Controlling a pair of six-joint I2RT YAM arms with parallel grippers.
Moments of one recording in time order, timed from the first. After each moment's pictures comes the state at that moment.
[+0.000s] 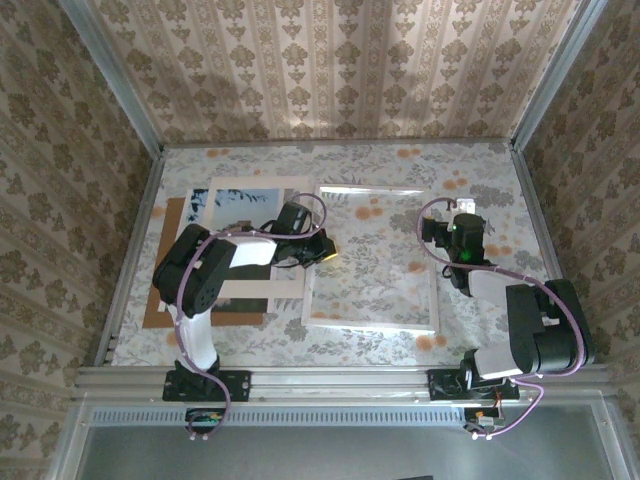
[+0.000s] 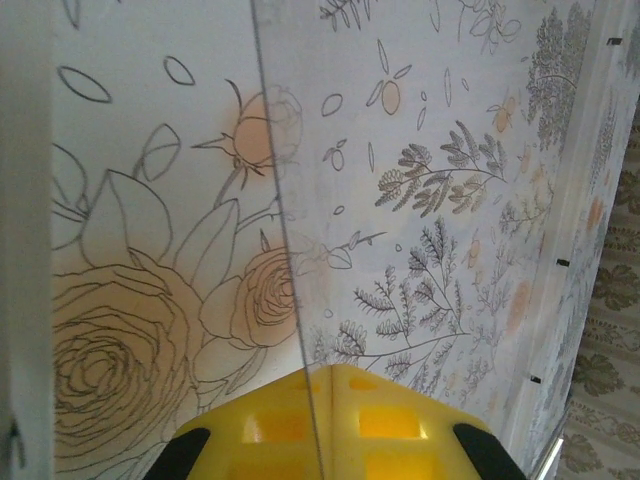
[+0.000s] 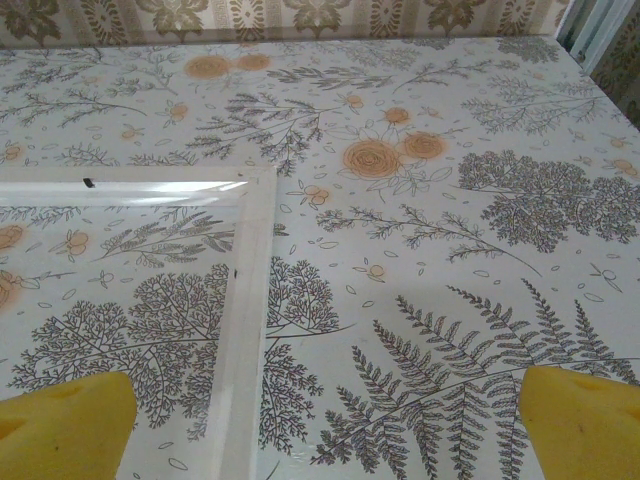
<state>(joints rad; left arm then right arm) -0.61 1.90 0.98 0.09 0.52 -0.91 0.05 1.42 0.48 0.49 0.21 0.06</state>
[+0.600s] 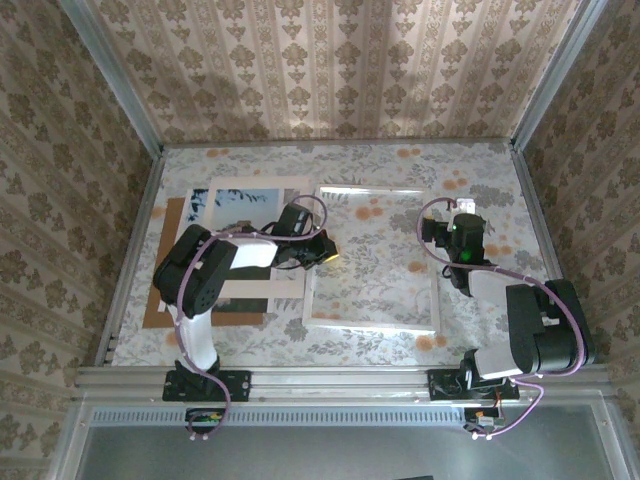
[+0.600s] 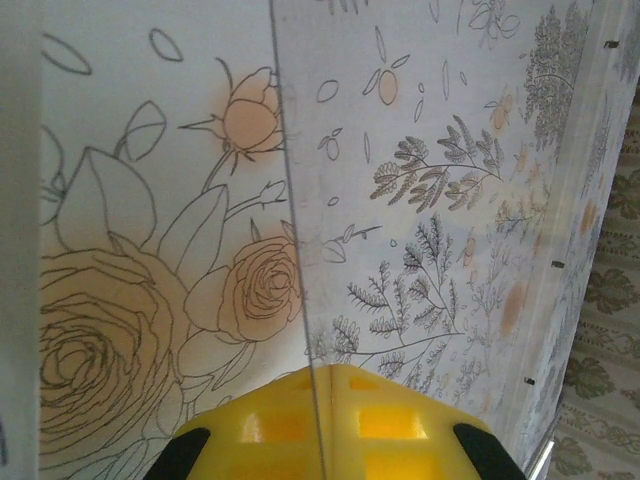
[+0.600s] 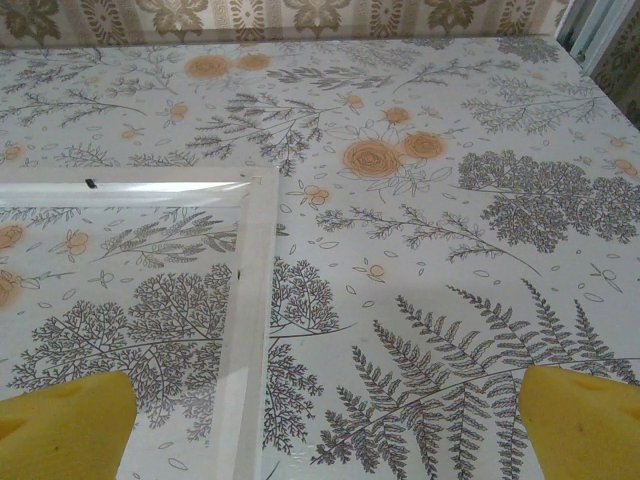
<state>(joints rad) -0.62 1.90 0.96 0.11 0.51 -0.95 0.05 1.42 0.48 0.49 0.21 0.06</state>
